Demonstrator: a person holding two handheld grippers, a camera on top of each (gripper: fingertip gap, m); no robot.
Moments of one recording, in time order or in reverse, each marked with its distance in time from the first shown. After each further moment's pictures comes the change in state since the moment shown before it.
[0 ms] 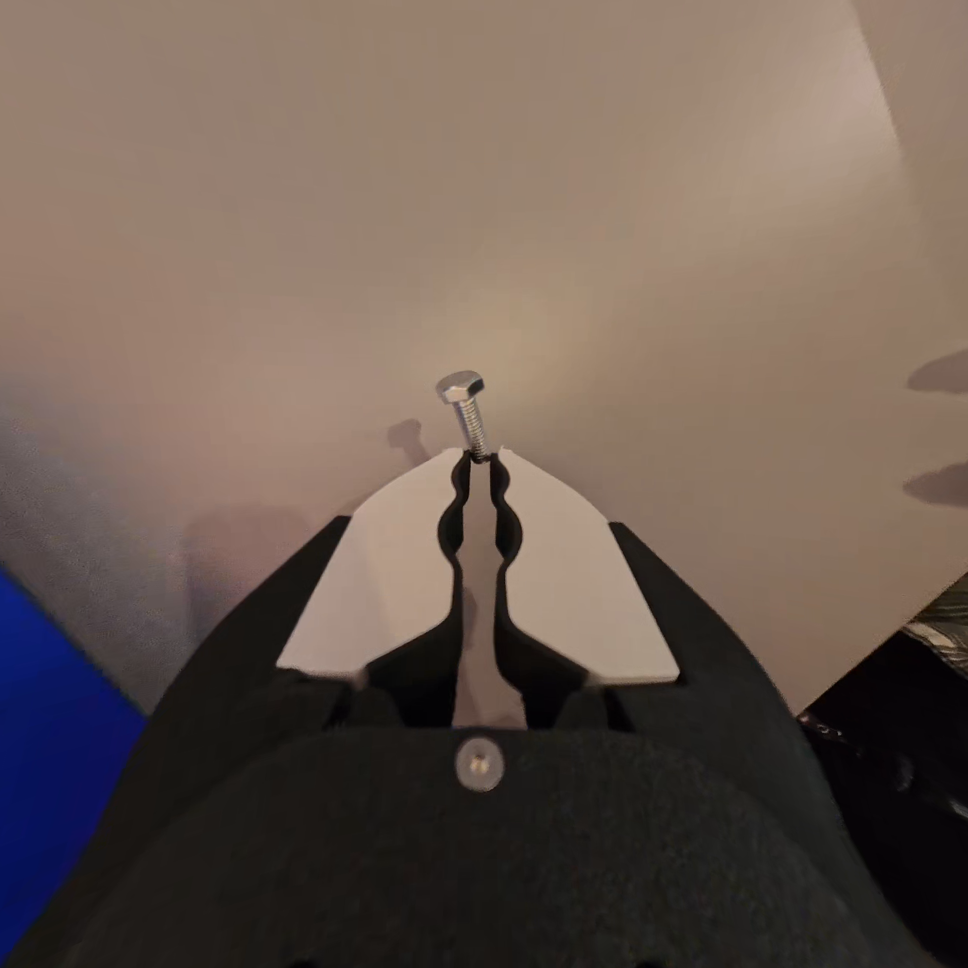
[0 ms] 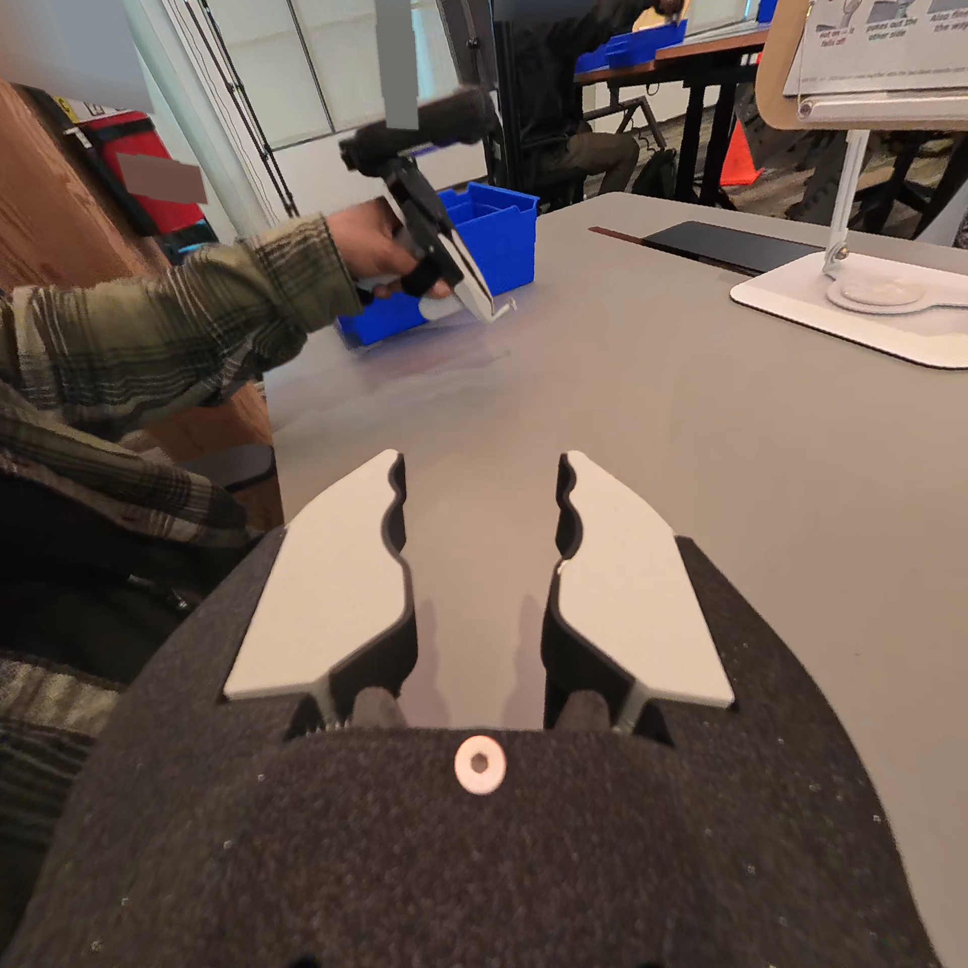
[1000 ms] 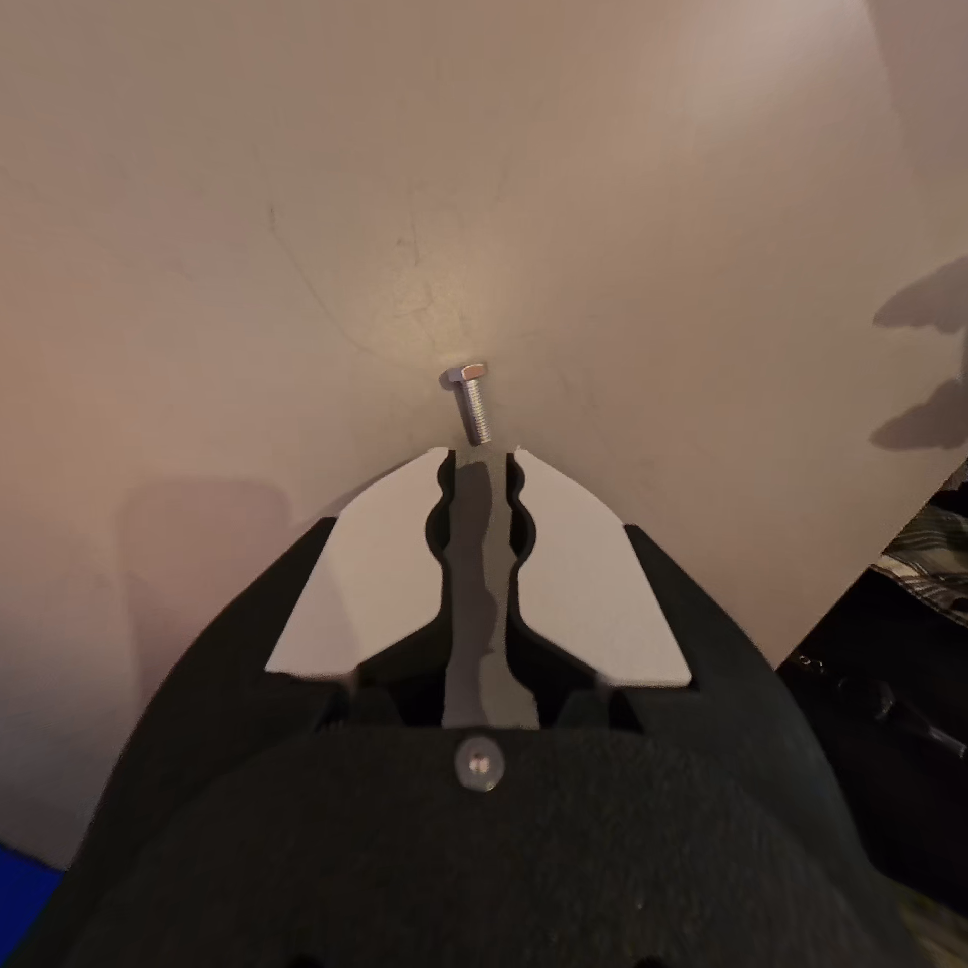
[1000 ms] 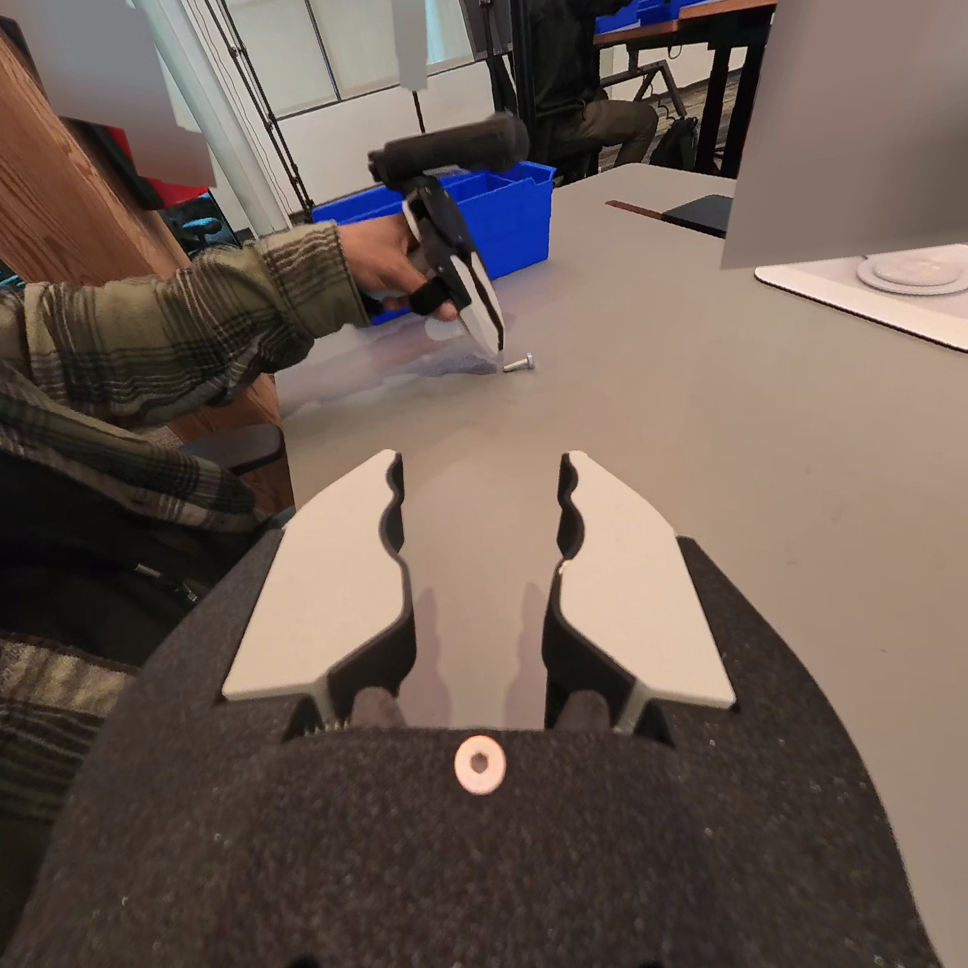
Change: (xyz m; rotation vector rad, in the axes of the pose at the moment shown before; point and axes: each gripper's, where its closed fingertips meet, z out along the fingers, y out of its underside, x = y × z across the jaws) left arm 0.030 0.024 0.029 -0.088 0.137 0.048; right arm -0.008 0.007 0.003 -0.043 -0.019 -0.002
